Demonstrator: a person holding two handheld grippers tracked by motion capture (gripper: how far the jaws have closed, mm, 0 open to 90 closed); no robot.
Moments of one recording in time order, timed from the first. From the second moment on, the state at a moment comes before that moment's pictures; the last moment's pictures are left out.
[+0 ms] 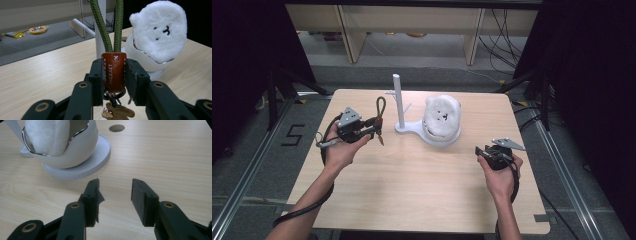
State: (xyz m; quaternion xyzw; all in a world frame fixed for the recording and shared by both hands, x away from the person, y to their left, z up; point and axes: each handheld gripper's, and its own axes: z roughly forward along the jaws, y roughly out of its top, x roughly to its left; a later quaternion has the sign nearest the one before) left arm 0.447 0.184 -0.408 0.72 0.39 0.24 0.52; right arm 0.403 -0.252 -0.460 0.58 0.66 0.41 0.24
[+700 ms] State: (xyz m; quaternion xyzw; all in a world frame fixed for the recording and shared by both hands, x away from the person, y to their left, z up) left arm 0.470 0.181 -0.403 0.72 0.40 0.24 0.52; right arm 0.402 -0.253 -0.460 0.58 0.66 0.41 0.24
